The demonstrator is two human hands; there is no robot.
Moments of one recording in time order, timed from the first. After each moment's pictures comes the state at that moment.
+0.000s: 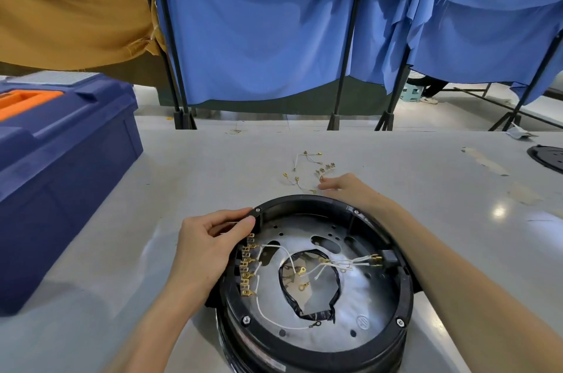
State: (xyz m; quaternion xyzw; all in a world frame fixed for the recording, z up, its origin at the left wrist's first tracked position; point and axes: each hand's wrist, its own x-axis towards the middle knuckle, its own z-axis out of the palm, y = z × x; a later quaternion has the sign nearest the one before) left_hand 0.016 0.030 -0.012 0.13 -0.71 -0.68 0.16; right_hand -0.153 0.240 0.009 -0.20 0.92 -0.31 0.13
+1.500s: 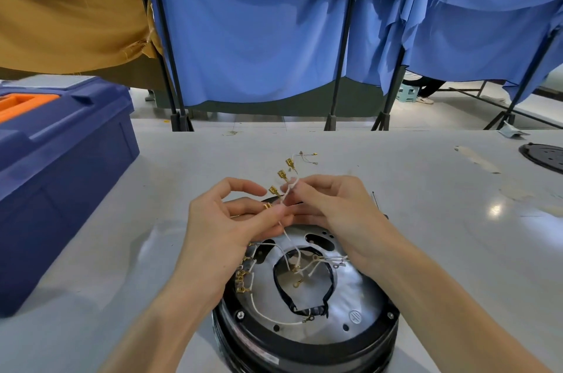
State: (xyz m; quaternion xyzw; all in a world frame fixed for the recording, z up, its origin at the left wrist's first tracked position) left_hand 0.034 0.065 0.042 0.02 -0.64 -0.75 0.15; right_hand -0.027 0.216 0.053 -0.15 0.66 -0.72 0.14
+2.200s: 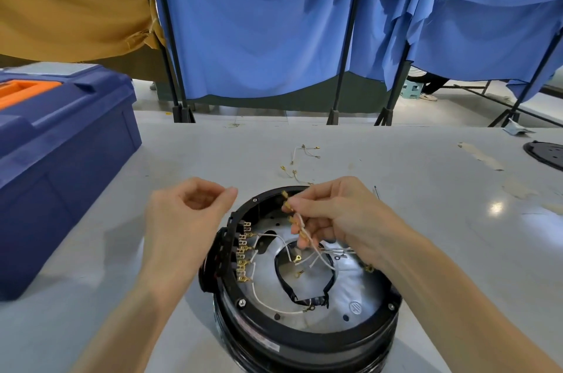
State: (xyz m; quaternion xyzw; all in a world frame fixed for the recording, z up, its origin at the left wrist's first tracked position) left_hand 0.034 0.032 0.028 0.16 -0.76 -0.55 0.32; right_hand -0.029 0.225 0.055 -0.13 0.70 -0.66 0.25
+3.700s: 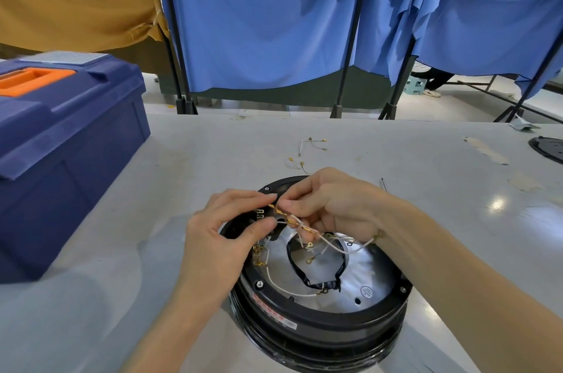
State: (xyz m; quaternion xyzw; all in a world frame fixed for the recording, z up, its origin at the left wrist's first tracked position) left_hand 0.059 0.048 0.003 -0.01 -0.78 -0.54 0.32; right_hand -0.038 0.201 0.057 -0.16 0.69 -0.59 0.38
